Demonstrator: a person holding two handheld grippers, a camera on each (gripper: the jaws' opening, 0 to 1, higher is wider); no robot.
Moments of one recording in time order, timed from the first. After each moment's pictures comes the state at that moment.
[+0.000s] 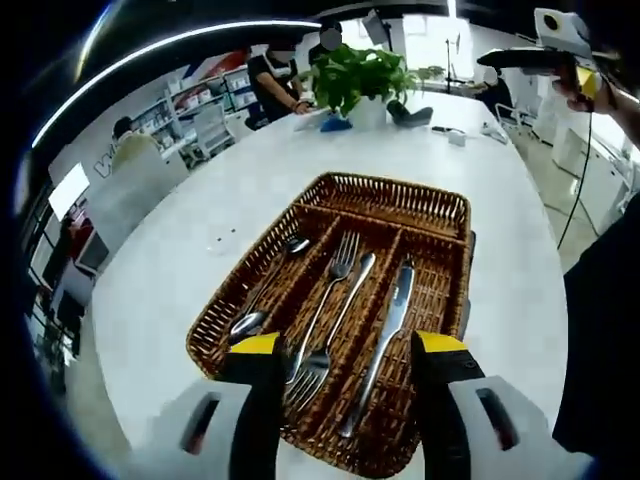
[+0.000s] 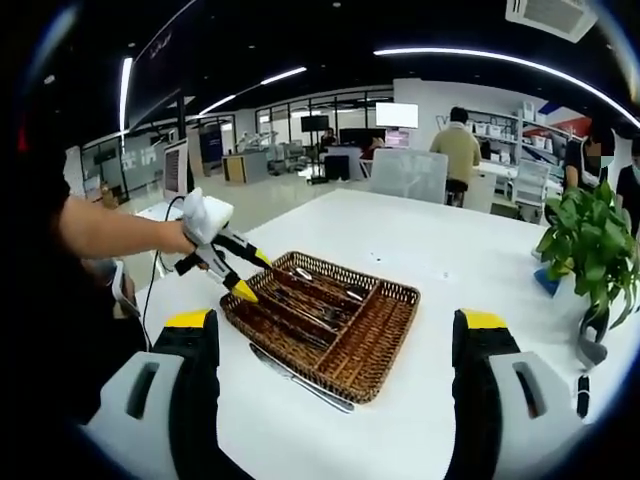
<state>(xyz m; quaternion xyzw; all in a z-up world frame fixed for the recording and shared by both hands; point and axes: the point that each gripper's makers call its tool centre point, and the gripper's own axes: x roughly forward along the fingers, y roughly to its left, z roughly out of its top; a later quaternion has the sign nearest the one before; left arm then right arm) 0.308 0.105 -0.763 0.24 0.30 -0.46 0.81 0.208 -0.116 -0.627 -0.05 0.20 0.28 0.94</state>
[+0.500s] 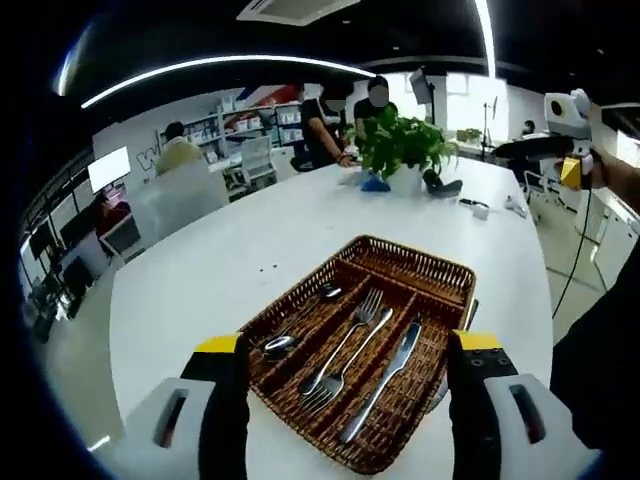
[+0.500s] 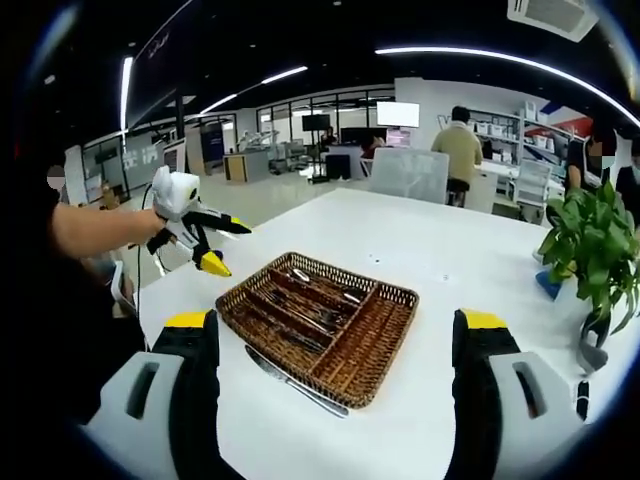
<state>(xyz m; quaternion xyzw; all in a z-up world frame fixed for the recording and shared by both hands) 0.307 0.132 -0.692 0.13 0.22 -0.41 0.87 0.221 -0.119 -0.627 -0.06 0.20 0.28 0.94</state>
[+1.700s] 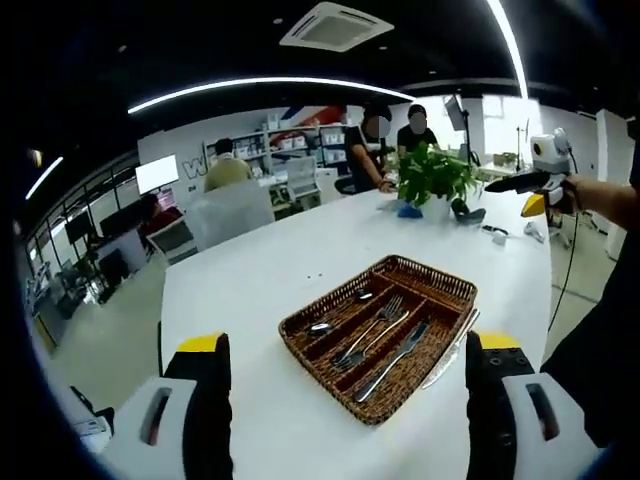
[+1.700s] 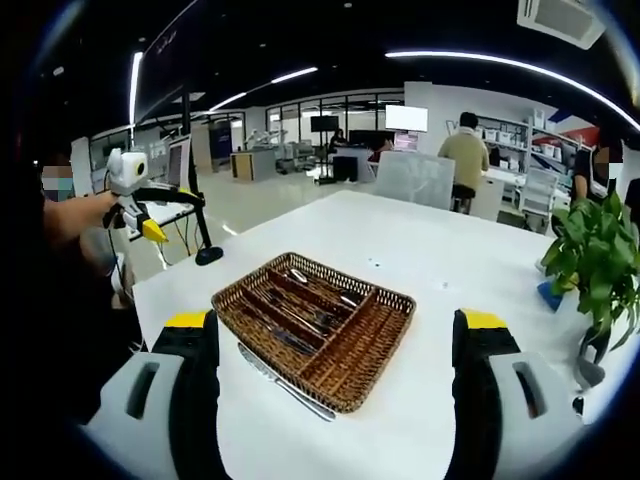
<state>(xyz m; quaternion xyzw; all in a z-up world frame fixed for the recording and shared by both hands) 0.247 0.202 -0.637 0.11 0.18 -0.33 0.92 0.232 -0.127 -0.628 -0.07 0.19 0.29 0.93</state>
